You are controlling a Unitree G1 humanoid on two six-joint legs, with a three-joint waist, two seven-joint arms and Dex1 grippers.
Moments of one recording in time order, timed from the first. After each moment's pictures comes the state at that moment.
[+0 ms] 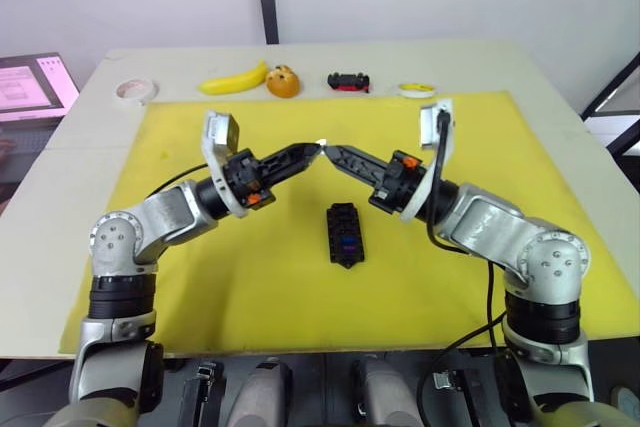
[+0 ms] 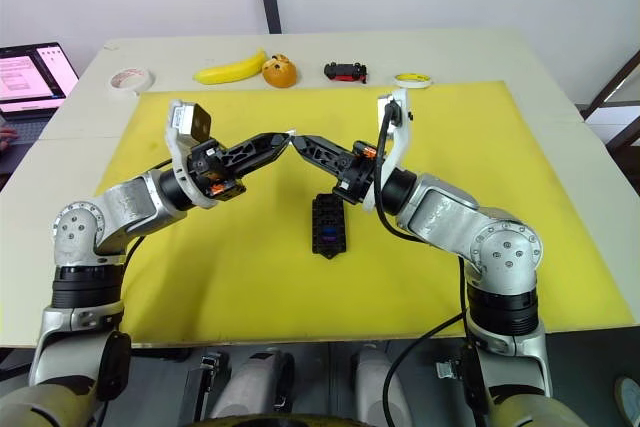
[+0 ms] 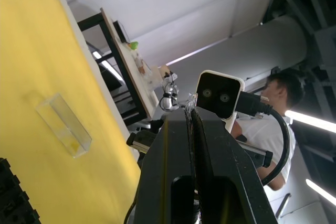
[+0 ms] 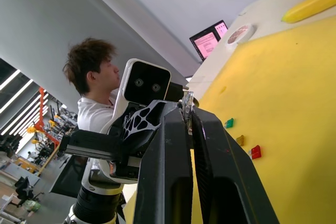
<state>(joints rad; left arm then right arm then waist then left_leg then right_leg) -0.54 0.43 0.17 -0.01 -1.95 1.10 -0.05 -0.52 -0.38 -0.09 -0.41 1.63 0.93 -0.14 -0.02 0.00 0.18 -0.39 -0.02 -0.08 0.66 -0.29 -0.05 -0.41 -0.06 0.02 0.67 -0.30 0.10</state>
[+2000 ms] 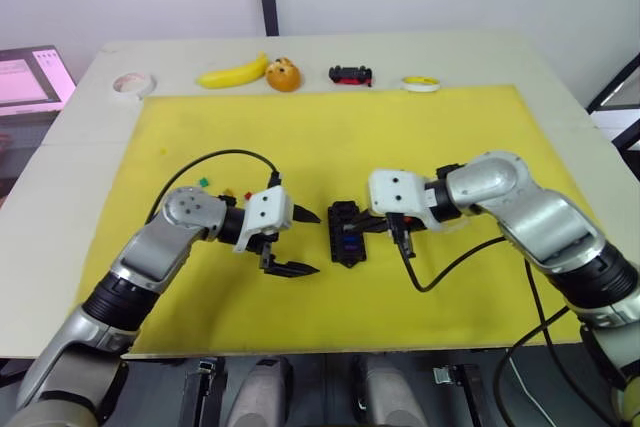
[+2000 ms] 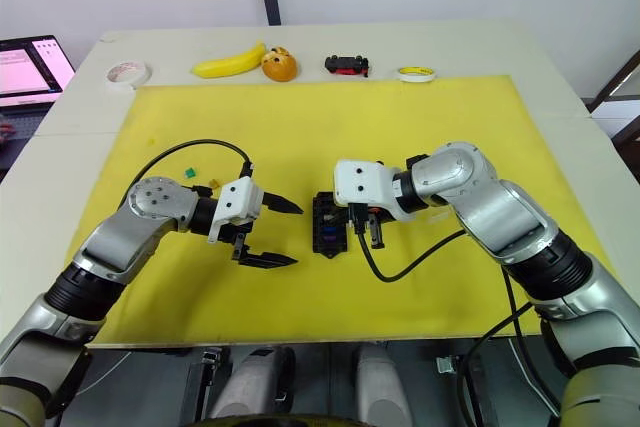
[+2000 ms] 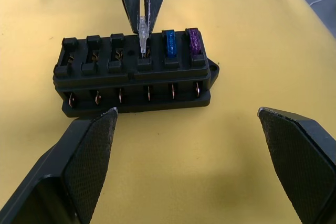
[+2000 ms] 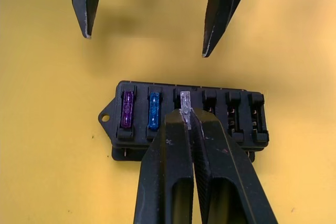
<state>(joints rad) -0.53 0.66 -0.33 -0.09 -0.30 0.27 -1.23 -0.75 -0.85 0.46 -0.31 0.21 0.58 1.15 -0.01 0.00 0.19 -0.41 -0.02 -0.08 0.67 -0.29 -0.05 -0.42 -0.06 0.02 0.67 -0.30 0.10</state>
